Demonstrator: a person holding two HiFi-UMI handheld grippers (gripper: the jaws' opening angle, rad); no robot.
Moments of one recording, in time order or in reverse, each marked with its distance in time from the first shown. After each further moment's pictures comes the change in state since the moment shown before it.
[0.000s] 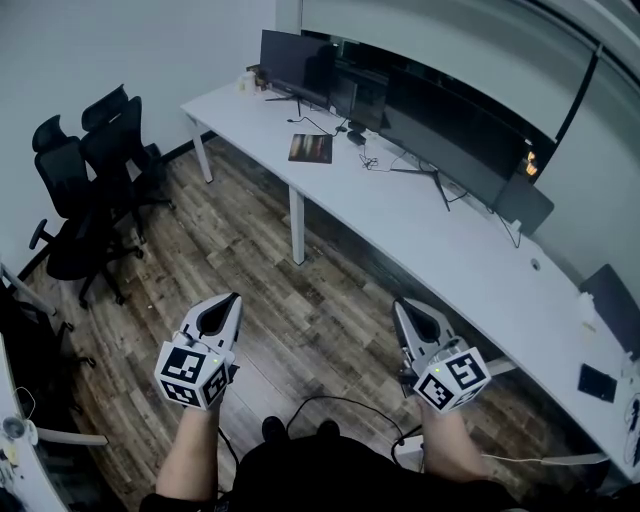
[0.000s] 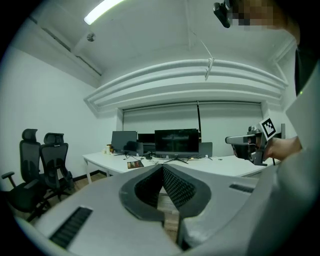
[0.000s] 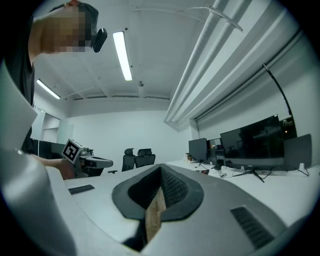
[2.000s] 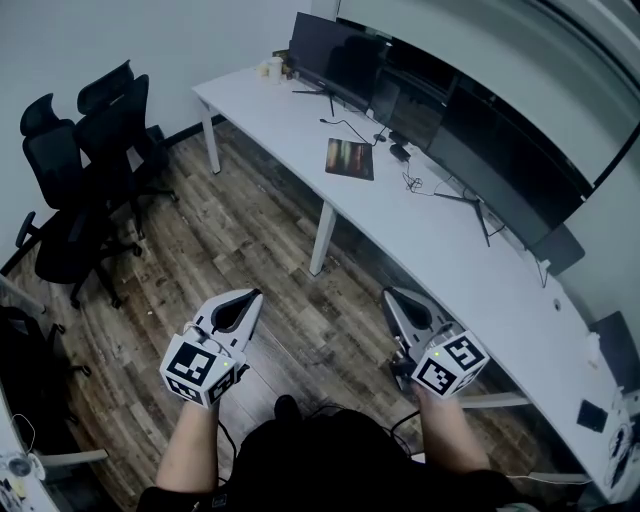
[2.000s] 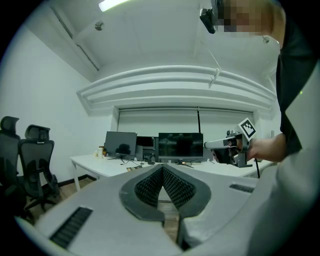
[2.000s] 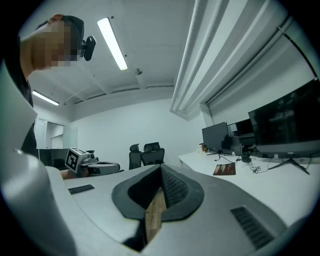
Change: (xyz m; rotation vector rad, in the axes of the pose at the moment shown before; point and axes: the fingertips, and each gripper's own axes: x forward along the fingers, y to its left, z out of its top) left arm 0.100 0.199 -0.003 -0.015 -0.066 -0.152; right arm 0.282 0.025 -0.025 0.079 0.098 0.117
